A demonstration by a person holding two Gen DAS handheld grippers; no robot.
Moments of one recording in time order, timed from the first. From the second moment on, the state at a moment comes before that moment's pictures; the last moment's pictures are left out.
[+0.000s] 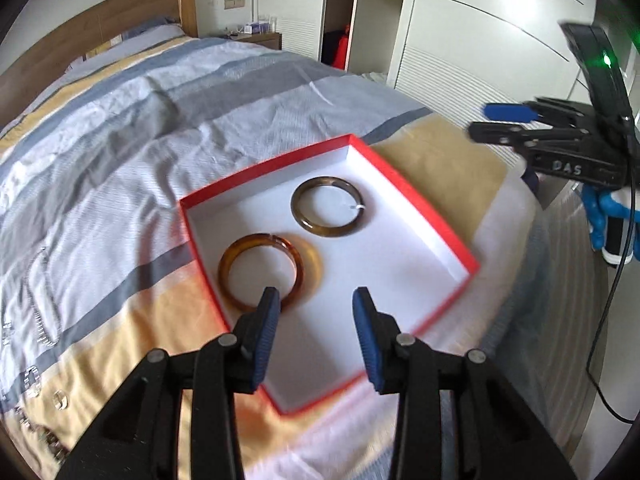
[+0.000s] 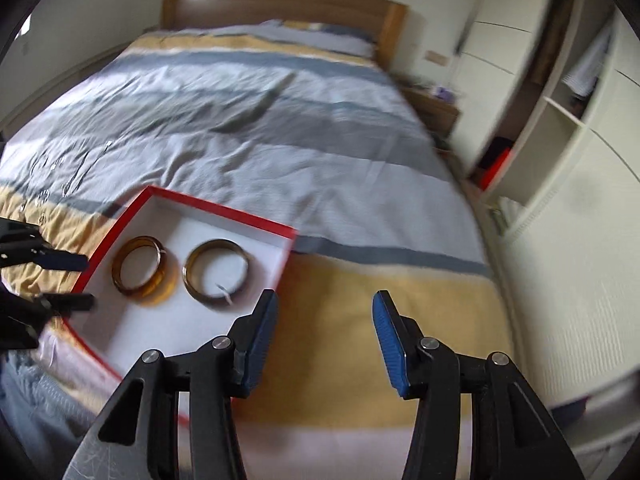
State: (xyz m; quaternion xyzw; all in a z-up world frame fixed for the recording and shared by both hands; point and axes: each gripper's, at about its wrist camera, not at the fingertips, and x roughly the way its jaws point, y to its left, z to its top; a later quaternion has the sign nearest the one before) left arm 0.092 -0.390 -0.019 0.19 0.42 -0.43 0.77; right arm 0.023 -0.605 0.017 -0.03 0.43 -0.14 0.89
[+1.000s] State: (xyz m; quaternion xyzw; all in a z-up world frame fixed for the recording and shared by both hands) left arm 0.021 -0.072 0.098 0.10 0.36 -0.22 0.90; right arm -0.127 -0.431 0.172 0.00 0.25 -0.09 0.96
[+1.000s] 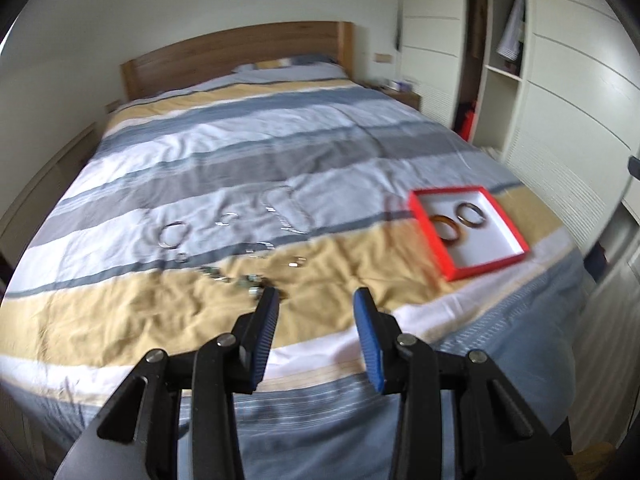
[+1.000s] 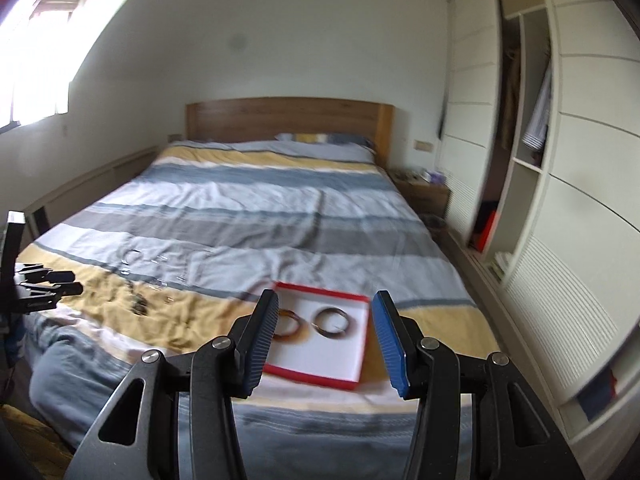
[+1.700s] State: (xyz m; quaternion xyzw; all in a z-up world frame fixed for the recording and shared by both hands) left arm 0.082 -0.019 0.010 0.04 0.43 -0.15 0.89; right arm 0.016 -0.335 0.086 0.00 0.32 0.06 0.94
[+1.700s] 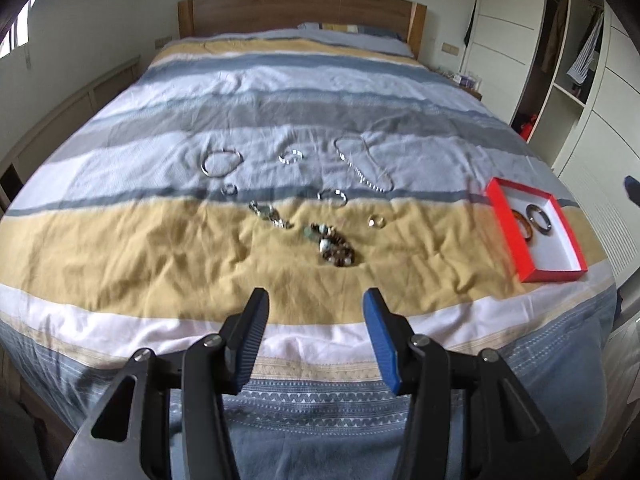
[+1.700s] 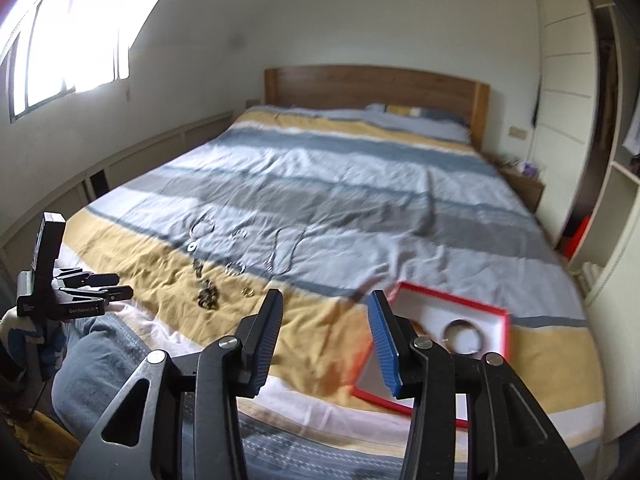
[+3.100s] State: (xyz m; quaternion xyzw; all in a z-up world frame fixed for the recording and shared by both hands) left arm 0.217 -0.042 -0.118 -0.05 0.49 -0.18 0.85; right arm 0.236 -0.221 -0.120 0.02 0.46 0.25 0.85
